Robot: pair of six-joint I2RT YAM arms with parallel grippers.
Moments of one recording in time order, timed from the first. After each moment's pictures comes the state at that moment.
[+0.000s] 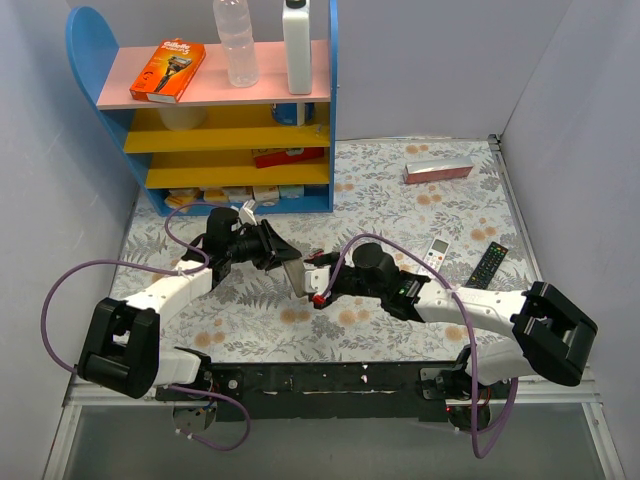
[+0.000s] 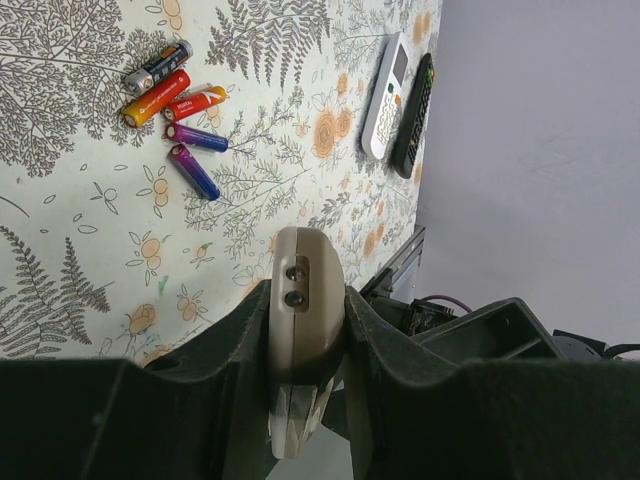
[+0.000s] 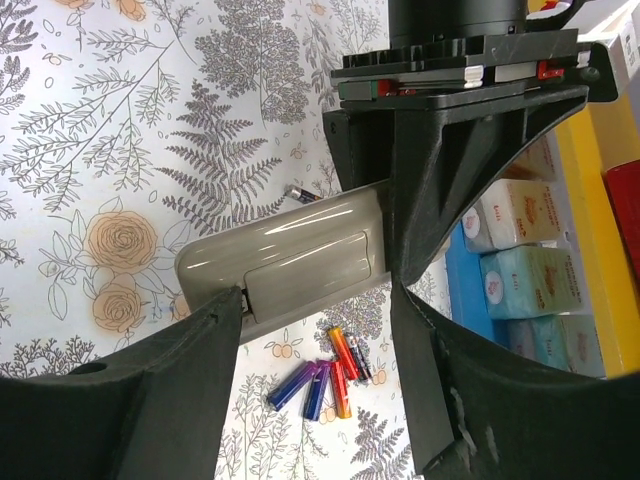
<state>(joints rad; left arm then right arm) -0.32 1.30 0.64 0.08 0.66 -0.95 1.02 1.35 0.67 0.37 -0.31 -0.75</state>
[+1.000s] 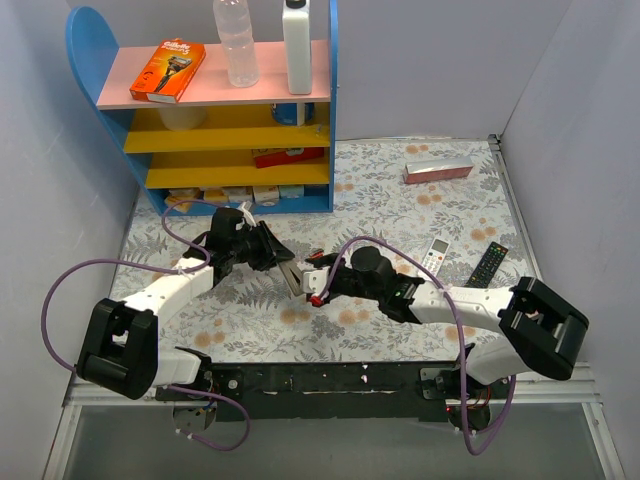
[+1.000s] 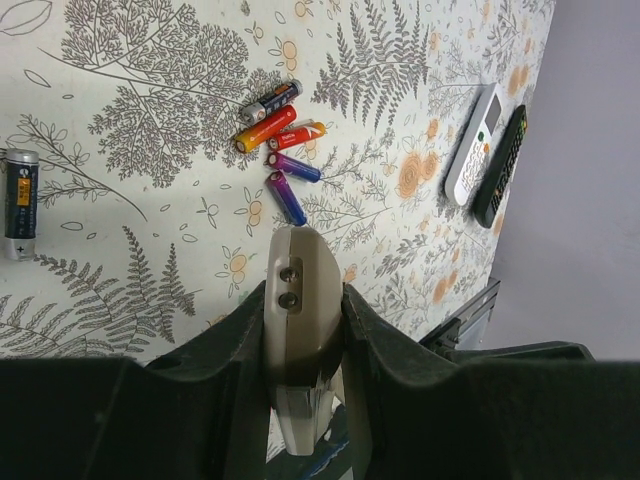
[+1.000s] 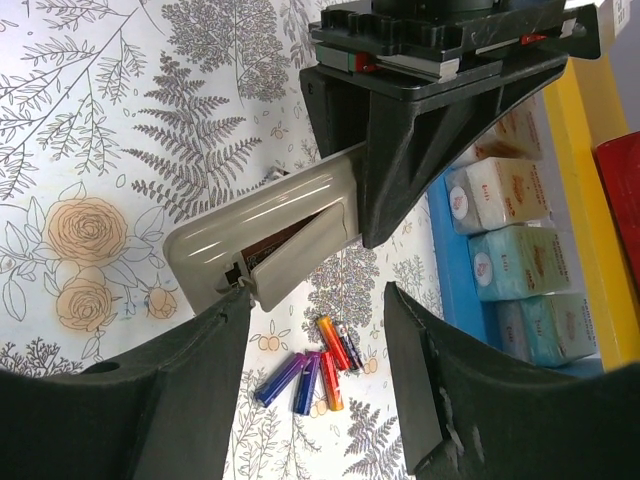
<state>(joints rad) -0.35 1.30 0.69 -0.08 0.44 -0.86 1.02 1.39 0.64 0.45 -0.25 -0.77</state>
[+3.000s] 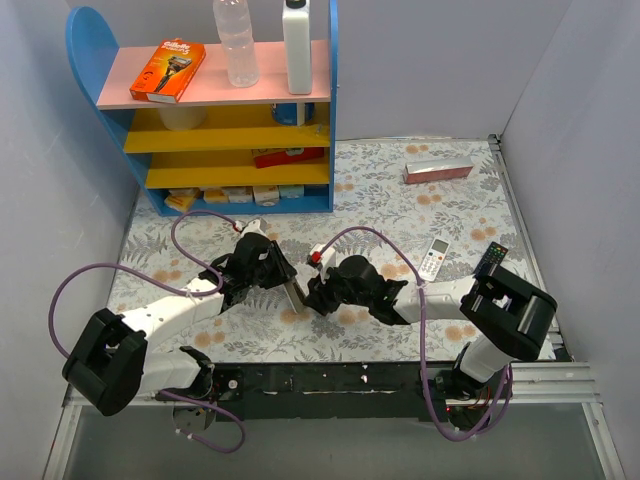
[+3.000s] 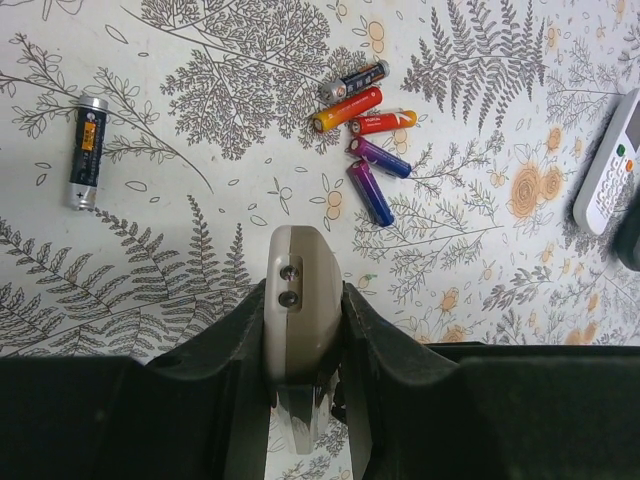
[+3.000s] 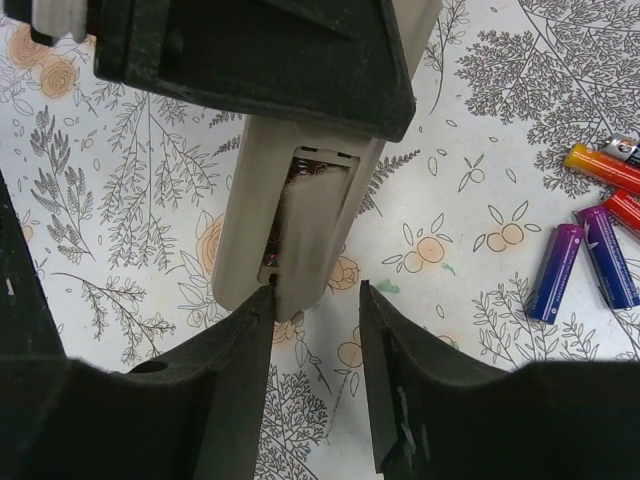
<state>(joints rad) -0.62 1.21 0.57 -0.07 -0.04 -0.86 1.03 1.57 0.61 0.49 -0.16 0.17</state>
